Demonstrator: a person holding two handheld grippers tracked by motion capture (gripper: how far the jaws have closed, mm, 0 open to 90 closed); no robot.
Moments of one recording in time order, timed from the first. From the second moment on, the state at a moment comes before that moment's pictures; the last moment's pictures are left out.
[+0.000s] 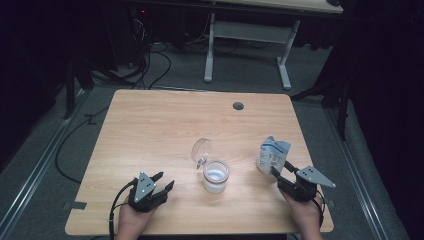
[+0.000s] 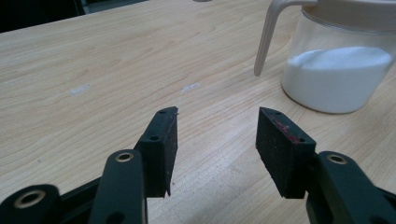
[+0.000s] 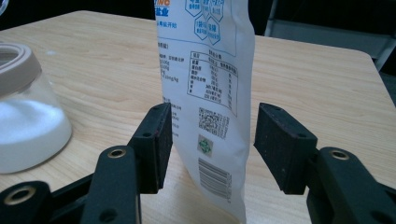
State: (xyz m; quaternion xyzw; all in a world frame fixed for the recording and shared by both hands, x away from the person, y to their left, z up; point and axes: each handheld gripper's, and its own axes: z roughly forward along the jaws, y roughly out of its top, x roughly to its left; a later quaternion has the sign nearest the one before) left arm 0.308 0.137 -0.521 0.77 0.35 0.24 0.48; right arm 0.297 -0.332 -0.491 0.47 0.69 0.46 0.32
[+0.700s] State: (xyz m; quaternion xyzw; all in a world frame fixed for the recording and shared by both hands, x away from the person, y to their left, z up) left arm 0.329 0.118 -0.521 0.77 0.37 0.21 0.48; right arm 0.266 -0.323 -0.489 0.46 0.70 0.45 0.32
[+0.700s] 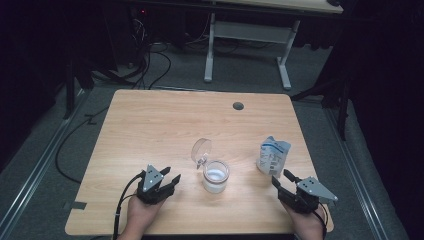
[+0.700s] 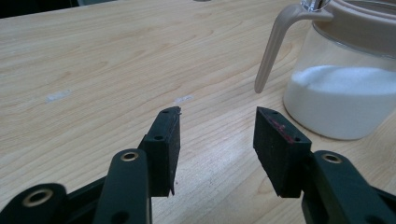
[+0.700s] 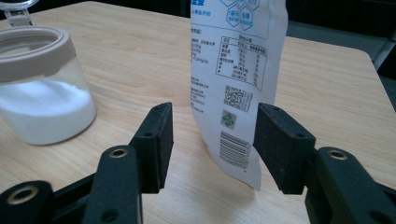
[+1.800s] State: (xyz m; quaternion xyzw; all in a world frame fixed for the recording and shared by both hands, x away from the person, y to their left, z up) left arm 0.289 0.160 -0.515 0.73 0.42 0.24 0.48; right arm 0.308 -0.261 -0.495 0.42 0.73 0.46 0.27
